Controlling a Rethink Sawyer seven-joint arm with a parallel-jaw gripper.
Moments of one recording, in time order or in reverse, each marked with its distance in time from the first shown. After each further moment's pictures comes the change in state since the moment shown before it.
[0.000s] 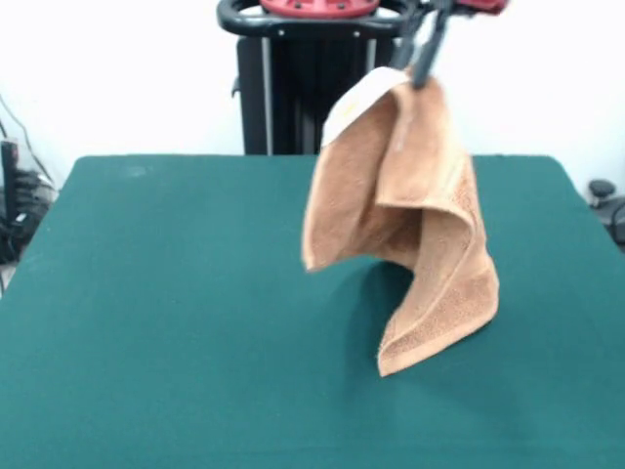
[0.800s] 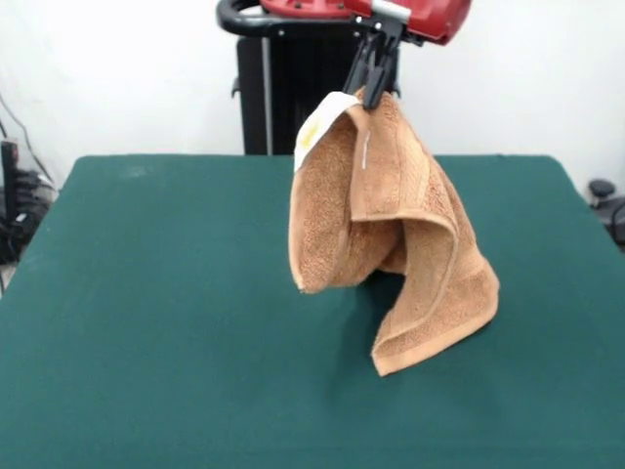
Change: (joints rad) arm -0.052 0.005 0.026 0.020 -0.092 -0.017 0.000
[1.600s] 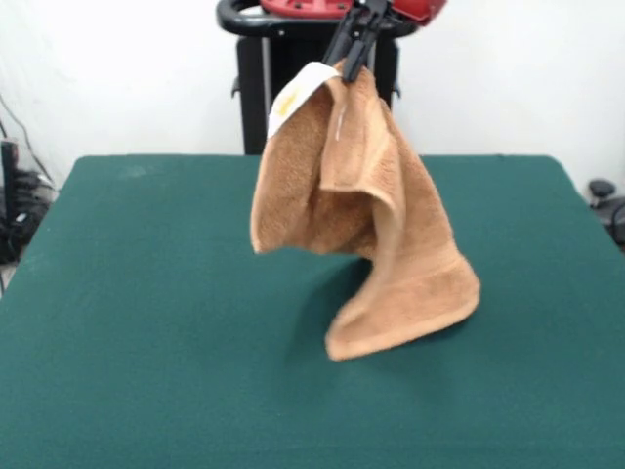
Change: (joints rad) arm 0.062 0.013 -0.101 -0.021 -0.092 0.087 0.000
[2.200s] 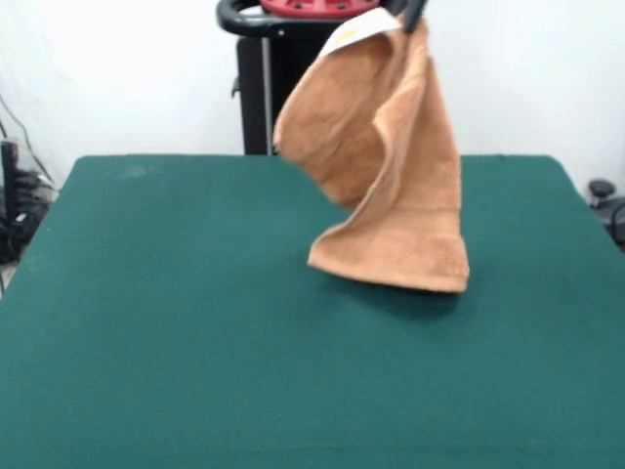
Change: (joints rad) arm 0.115 -0.096 -0.014 0.000 0.005 0.389 0.000
